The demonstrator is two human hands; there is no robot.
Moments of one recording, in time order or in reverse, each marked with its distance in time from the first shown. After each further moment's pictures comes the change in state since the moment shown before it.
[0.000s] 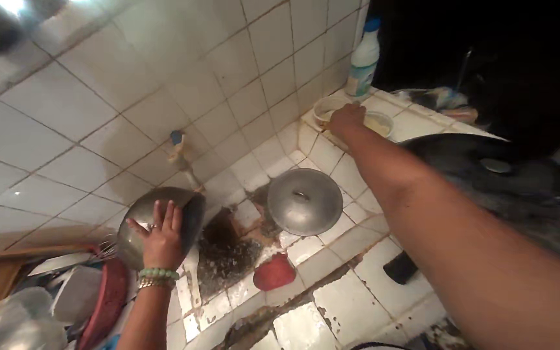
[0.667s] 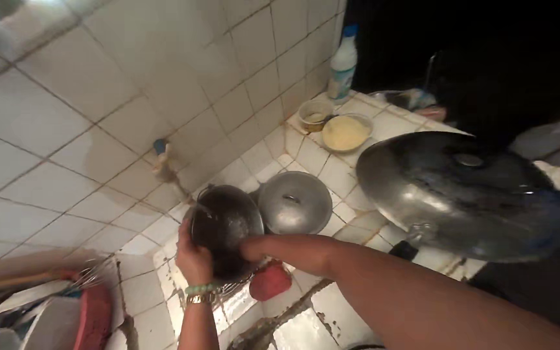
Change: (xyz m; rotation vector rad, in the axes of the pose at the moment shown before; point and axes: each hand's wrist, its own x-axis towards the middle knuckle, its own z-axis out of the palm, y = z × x) left_hand -0.002 0.081 0.039 -0.632 0.051 -0.614; right_hand -0.205 -0.158 0.200 0.052 -0.852 -0.868
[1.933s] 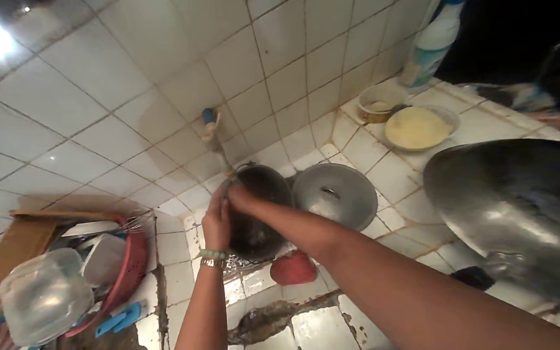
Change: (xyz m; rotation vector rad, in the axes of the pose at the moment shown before) left_hand 0.023 -0.016 -0.017 -0.097 -0.167 -0.028; right_hand 0.028 -0.084 -0.079 0.398 0.624 -0.210
